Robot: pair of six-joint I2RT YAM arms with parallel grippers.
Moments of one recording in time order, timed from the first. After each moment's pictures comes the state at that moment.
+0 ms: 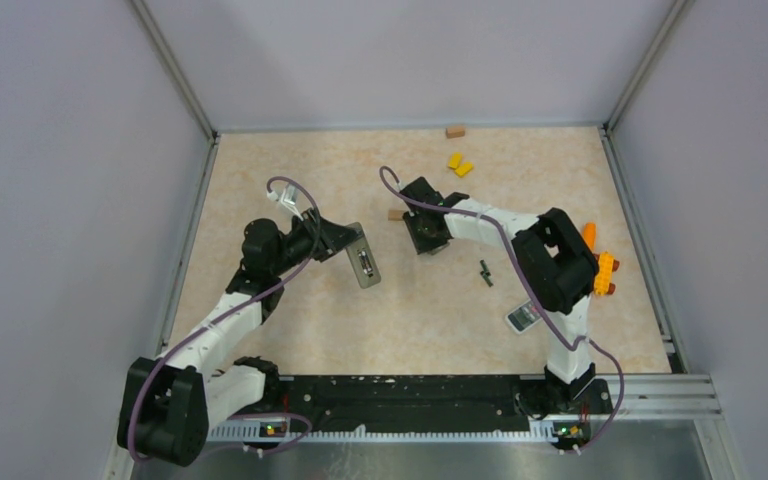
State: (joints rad) left arm -0.24 1.05 0.48 0.43 0.59 -0.95; right arm 0.69 2.00 1.41 -0.51 0.15 0.25
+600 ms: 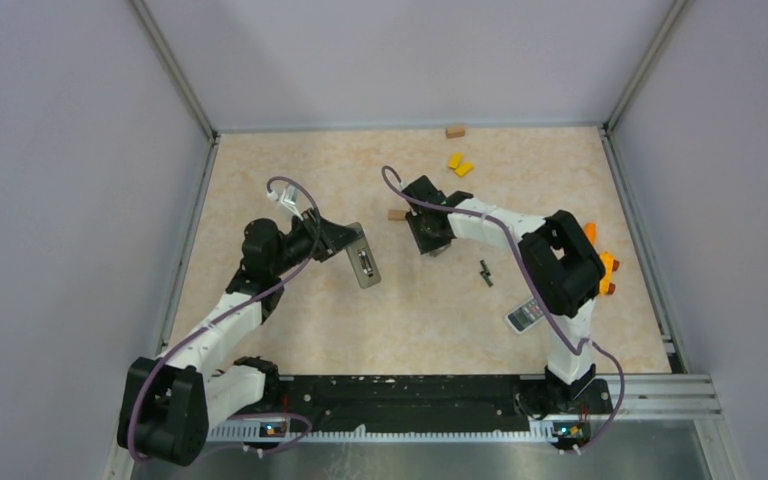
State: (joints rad) left arm -0.24 1.05 0.48 0.43 0.59 -0.95; right arm 0.69 1.96 1.40 -0.55 0.17 0.24
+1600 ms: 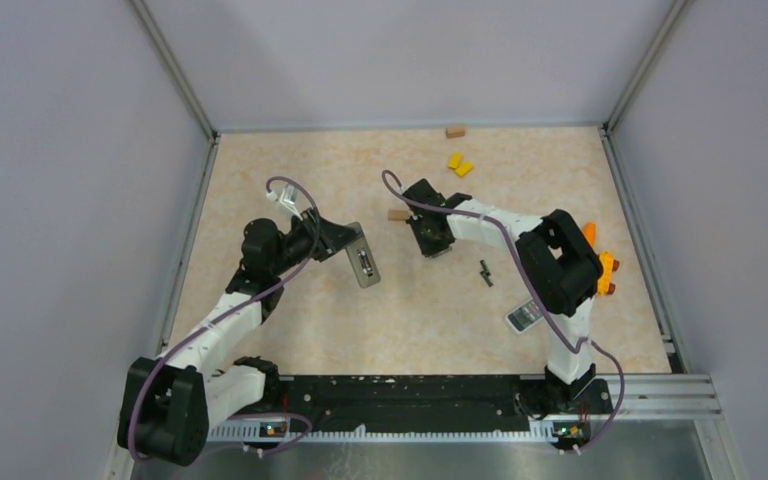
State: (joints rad) left arm -0.24 1.05 0.48 0.43 0.59 -0.95; right arm 0.69 1.97 1.39 -0.56 0.15 0.24
